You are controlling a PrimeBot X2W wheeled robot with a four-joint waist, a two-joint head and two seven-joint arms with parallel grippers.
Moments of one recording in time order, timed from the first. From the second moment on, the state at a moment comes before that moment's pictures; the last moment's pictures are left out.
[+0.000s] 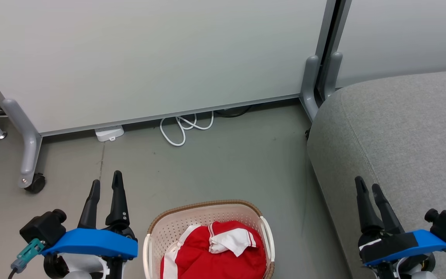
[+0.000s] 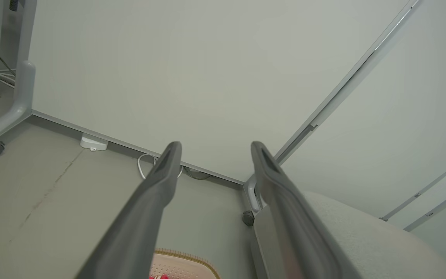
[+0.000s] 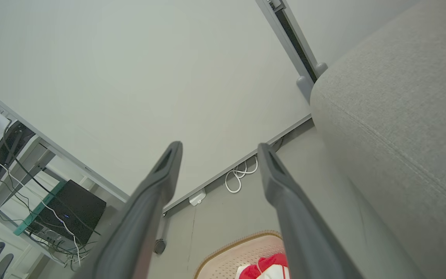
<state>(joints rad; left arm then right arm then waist) -0.07 0.07 -0.07 0.17 -0.69 -0.05 -0.10 -0.07 -0.05 0.00 0.20 0.73 0.13 -0.10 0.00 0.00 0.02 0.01</state>
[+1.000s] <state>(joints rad) -0.08 0.09 -0.14 0.16 -0.37 -0.04 -0.18 -0.08 -0.05 0.04 0.22 0.40 0.13 -0.18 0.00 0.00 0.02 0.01</state>
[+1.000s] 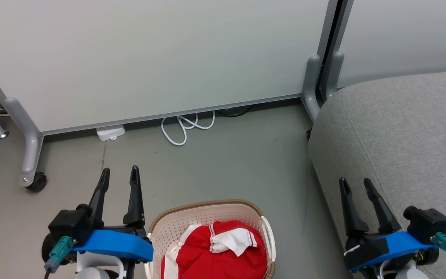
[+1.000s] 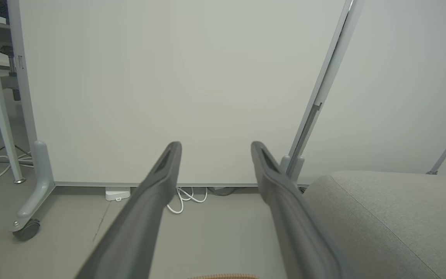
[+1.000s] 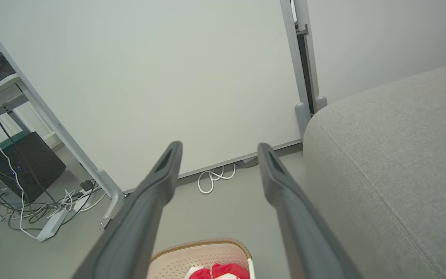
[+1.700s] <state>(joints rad) -0.08 0.09 -0.16 0.15 -0.18 -0.04 -0.22 -0.09 -0.05 0.07 0.21 0.22 0.13 -0.22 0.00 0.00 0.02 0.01</state>
